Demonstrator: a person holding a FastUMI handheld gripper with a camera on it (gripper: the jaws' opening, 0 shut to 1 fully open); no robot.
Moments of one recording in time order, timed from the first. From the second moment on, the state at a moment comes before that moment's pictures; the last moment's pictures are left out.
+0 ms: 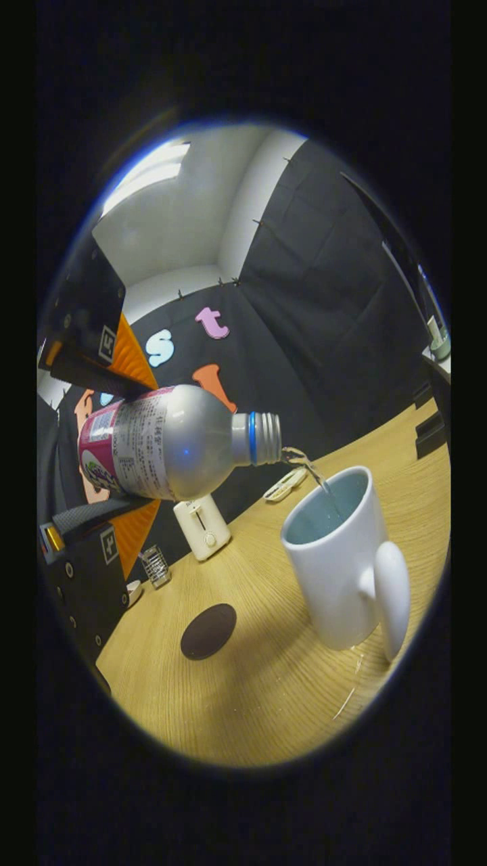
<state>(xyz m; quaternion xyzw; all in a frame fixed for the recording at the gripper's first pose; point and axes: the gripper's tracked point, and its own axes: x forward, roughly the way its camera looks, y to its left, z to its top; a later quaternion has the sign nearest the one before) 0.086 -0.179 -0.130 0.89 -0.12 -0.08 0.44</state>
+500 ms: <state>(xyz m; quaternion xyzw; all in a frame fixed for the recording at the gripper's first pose) 0.090 -0.193 -0.113 0.90 -0.13 -0.08 0.41</state>
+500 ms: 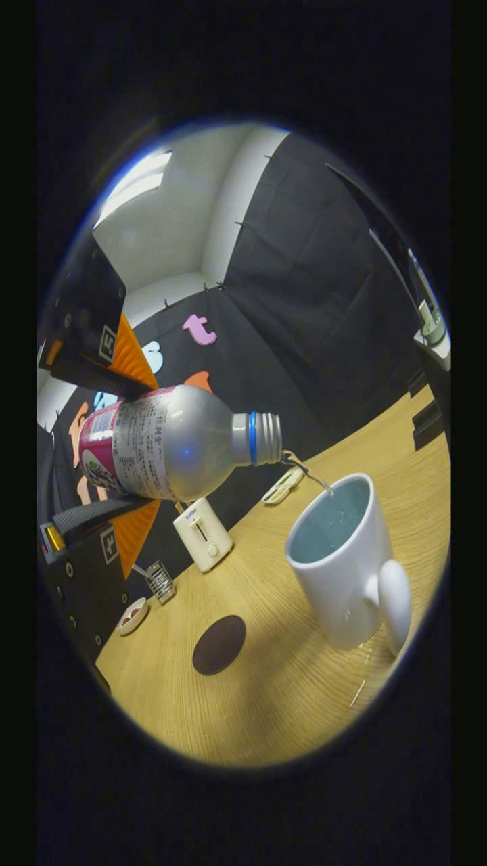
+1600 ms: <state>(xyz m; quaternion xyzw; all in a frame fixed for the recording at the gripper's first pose) 0.093 -0.189 -0.111 0.93 -0.13 -0.09 0.33</state>
